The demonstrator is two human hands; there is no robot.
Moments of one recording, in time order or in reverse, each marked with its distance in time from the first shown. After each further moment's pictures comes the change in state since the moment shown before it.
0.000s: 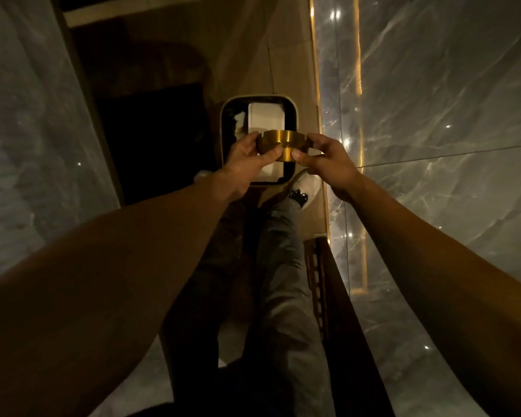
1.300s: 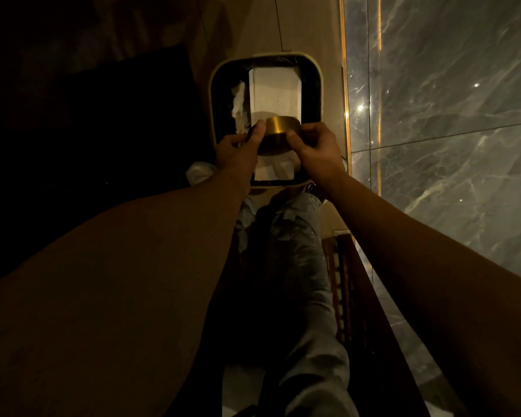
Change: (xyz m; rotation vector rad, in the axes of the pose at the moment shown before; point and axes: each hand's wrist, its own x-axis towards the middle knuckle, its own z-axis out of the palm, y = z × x) left_hand 0.118 -0.088 -0.010 -0.126 0.437 -0.301; right_hand 0.125 0.102 0.061 0.031 0.239 0.093
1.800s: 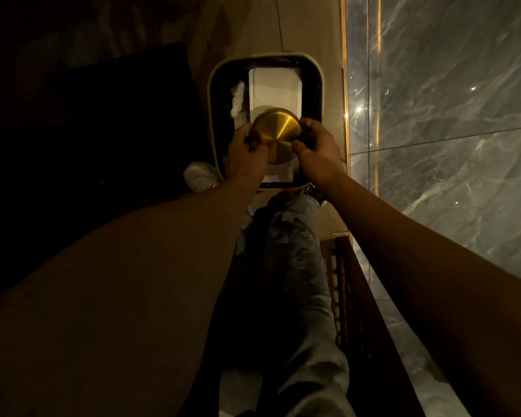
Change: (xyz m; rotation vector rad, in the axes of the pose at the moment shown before) left_hand -0.001 -0.006 0.008 0.347 -0.031 0.227; right_hand 0.005 -0.001 -0.001 -0.097 -0.023 -0.053
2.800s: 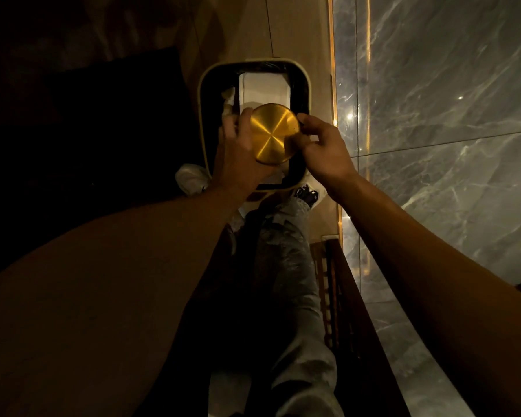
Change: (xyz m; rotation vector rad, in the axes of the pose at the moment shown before) left_hand -0.013 0.006 -0.009 0.483 -0.029 0.557; right_hand -0.020 -0.032 -0.032 0.000 -0.049 -0.058
